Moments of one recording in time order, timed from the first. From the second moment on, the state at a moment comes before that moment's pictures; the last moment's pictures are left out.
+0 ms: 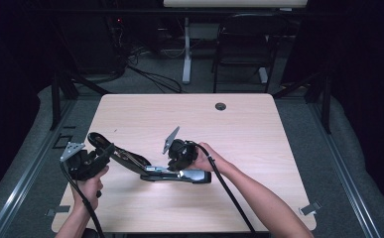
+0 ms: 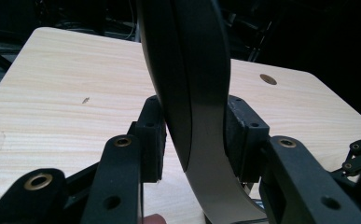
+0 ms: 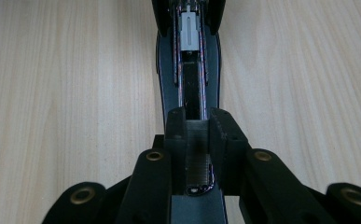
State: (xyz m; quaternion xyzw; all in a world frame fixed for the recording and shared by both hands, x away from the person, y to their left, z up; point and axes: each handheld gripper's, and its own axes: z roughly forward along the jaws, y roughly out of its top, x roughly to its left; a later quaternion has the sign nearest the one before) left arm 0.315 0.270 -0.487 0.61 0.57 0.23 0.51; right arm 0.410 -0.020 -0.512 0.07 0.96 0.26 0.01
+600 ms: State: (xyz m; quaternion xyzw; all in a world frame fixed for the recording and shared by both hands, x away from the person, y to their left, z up) left arm 0.315 0.270 -0.487 0.61 0.57 0.23 0.51; right arm 0.408 -0.019 -0.514 0.05 0.97 0.25 0.01
